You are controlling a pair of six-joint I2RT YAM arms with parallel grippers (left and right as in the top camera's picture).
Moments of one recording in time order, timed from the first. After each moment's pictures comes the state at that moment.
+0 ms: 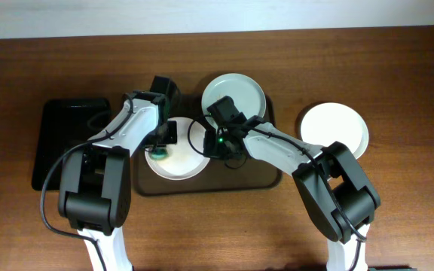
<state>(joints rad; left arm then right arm) -0.24 2.06 1.42 -0.88 -0.16 -0.28 0.59 2.05 1.31 -0.43 -0.26 0.70</state>
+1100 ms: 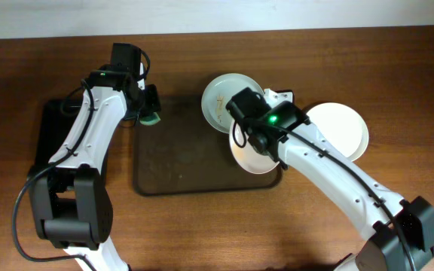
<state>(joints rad) -0.11 1.92 1.58 -0.87 0.03 -0.28 0.60 1.69 1.45 -1.20 0.59 0.63</state>
